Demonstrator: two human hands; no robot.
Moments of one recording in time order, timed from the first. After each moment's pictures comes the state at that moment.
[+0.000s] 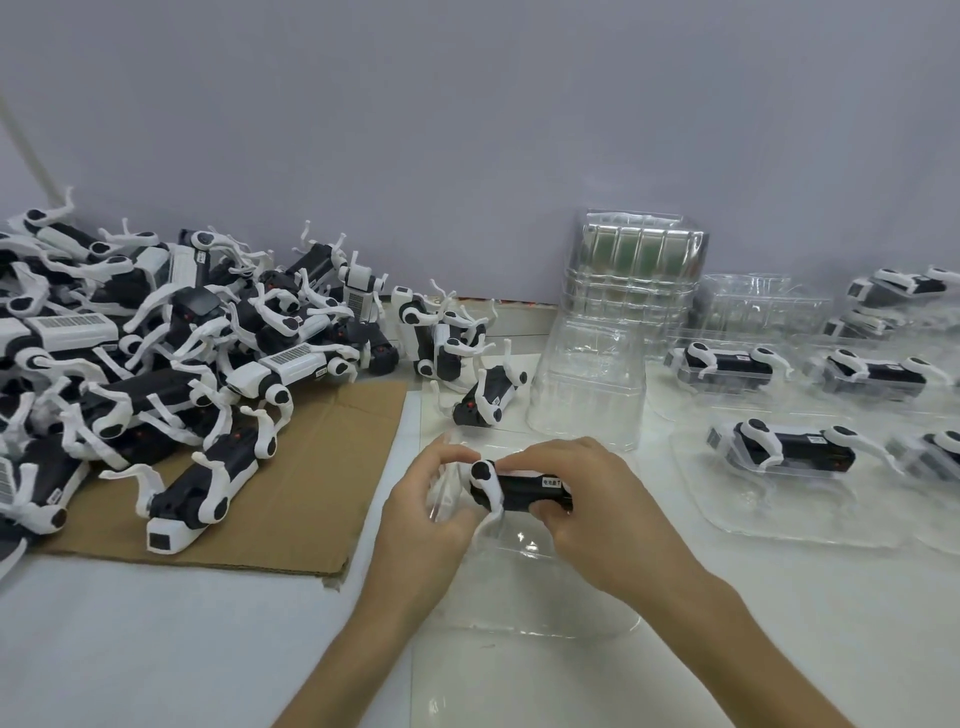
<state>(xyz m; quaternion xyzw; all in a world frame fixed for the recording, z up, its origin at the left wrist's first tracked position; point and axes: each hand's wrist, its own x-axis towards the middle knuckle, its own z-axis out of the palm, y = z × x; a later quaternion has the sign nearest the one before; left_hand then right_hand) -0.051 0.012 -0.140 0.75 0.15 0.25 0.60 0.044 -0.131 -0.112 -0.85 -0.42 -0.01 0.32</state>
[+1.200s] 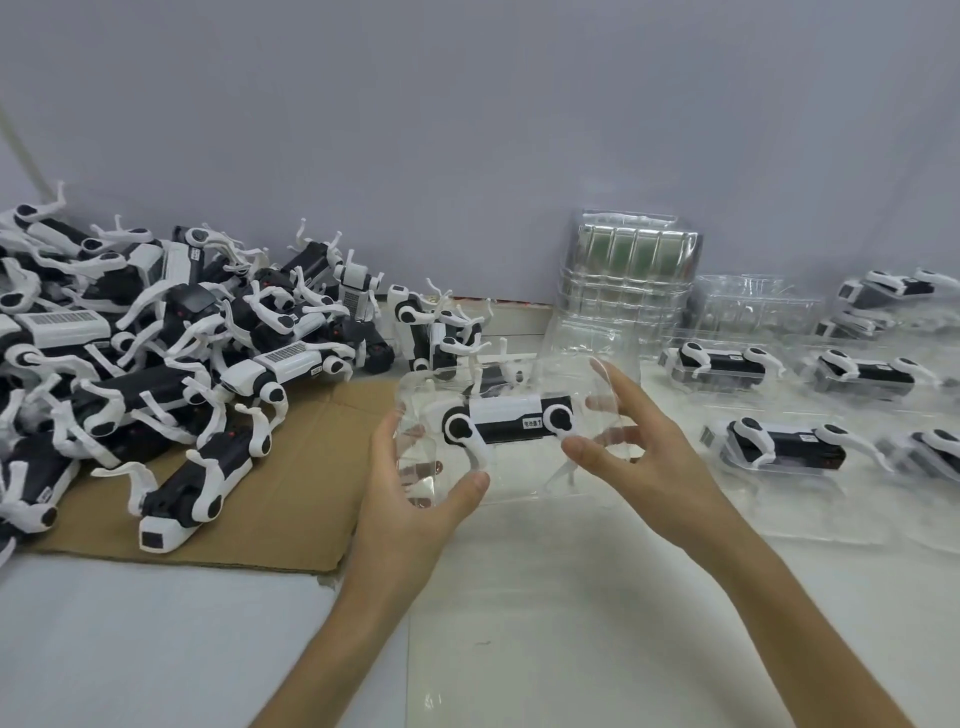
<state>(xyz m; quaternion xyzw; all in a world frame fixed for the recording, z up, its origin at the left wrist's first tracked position) -0.052 0.016 -0.138 0.70 0.18 0.31 0.62 0.078 -0.160 -0.103 -0.78 -0.31 0.05 0.54</state>
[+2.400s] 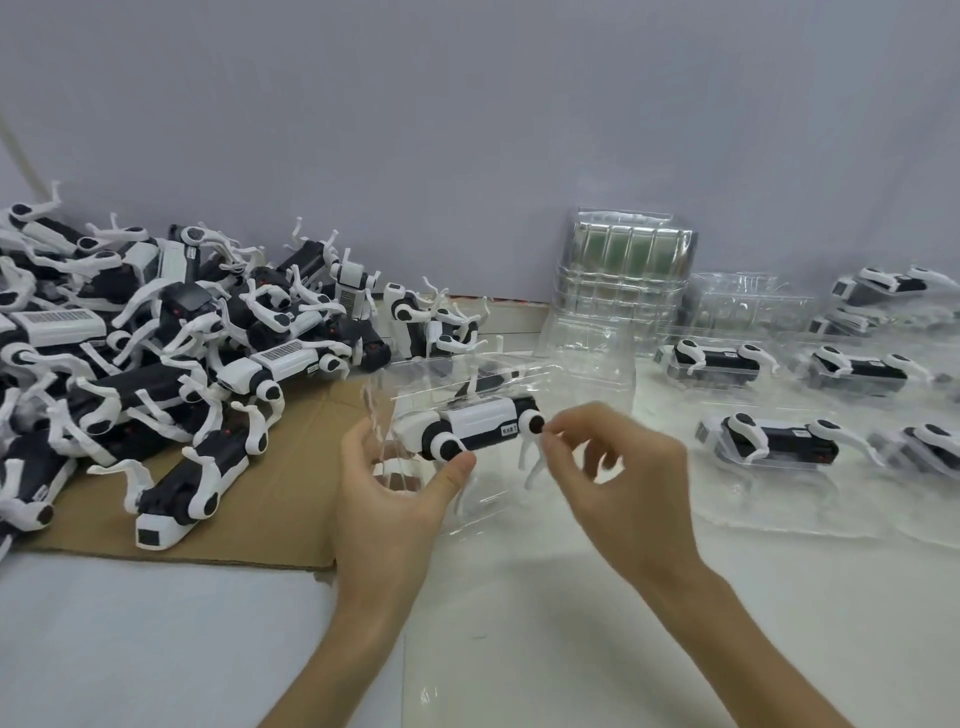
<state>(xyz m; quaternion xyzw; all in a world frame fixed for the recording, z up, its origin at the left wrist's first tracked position) -0.052 0.014 -0.140 0.67 0.25 0.39 0.58 0.046 -0.140 -0.112 -0.75 -0.38 -0.24 0.49</state>
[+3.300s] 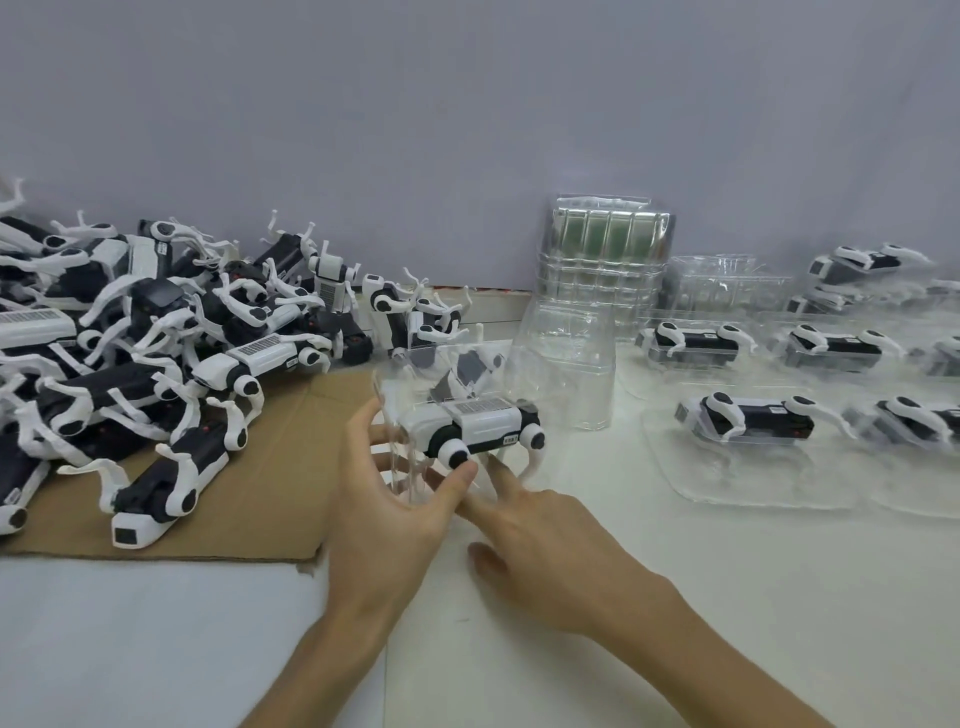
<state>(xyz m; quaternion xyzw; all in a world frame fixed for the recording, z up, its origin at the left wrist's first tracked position) -0.054 0.005 -0.147 0.74 0.16 0.41 0.51 0.022 -0.128 -0.141 -0.86 -0.51 0.01 0.05</state>
